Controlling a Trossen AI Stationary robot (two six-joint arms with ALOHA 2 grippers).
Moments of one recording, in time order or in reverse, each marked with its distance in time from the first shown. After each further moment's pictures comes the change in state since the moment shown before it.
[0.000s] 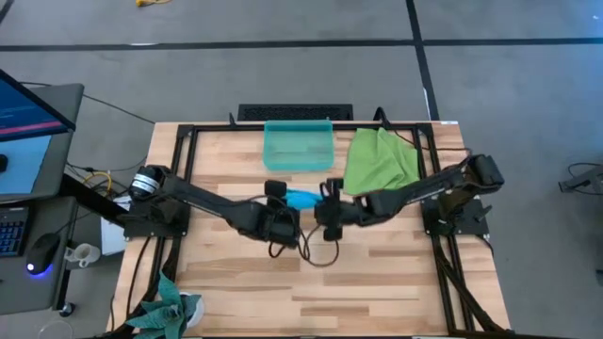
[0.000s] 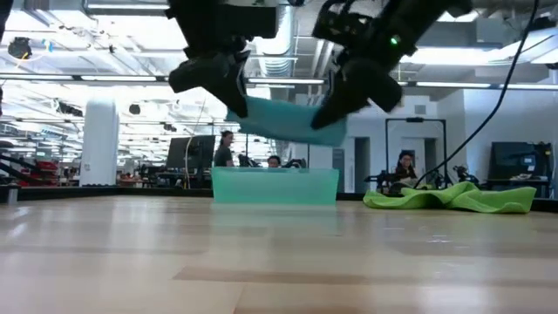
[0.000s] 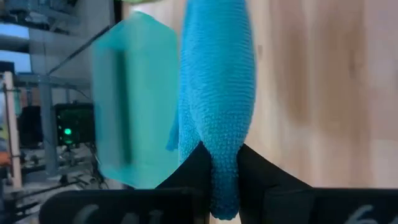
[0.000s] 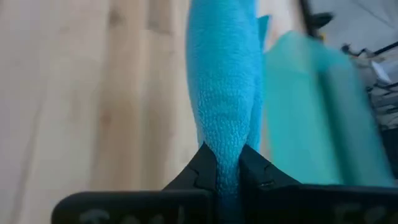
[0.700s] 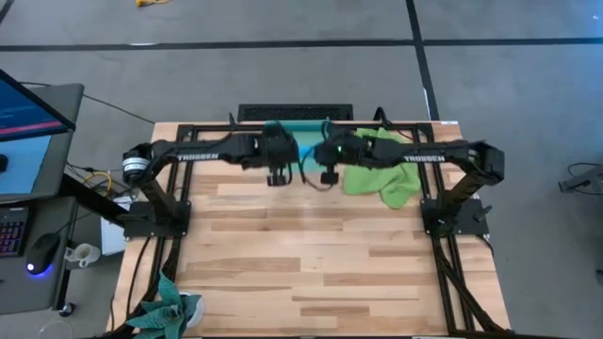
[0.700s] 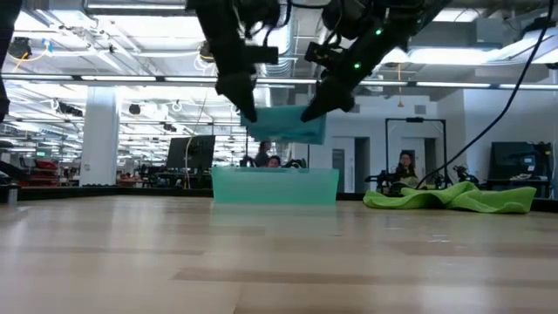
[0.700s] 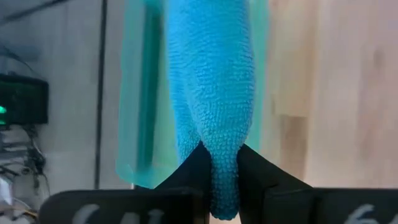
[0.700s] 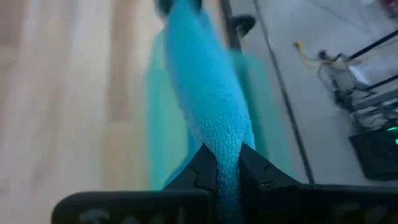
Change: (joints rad) left arm 0.539 -0.106 0.002 0.172 0.353 0.378; right arm -0.494 -0.036 0.051 0.149 -0.323 -0.363
